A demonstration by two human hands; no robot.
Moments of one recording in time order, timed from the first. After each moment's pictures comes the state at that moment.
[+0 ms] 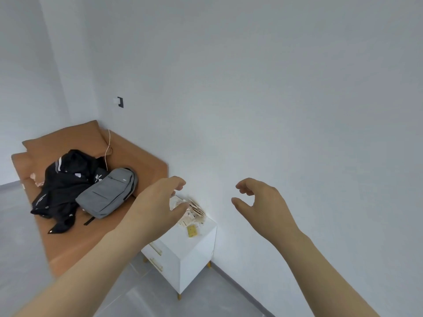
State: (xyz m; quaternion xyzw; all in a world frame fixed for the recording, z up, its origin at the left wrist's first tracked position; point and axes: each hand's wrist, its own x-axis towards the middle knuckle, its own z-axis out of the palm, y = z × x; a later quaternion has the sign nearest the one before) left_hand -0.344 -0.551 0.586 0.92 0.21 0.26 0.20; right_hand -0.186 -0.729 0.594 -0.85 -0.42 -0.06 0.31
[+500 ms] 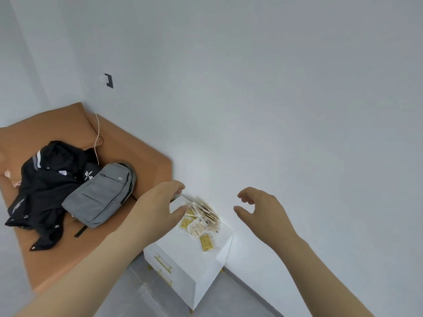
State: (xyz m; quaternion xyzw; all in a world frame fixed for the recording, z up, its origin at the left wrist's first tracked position) left_hand -0.230 -0.304 0.524 0.93 0.21 0.19 0.22; right_hand -0.072 -0.496 0.524 -0.88 -0.38 0.01 0.28
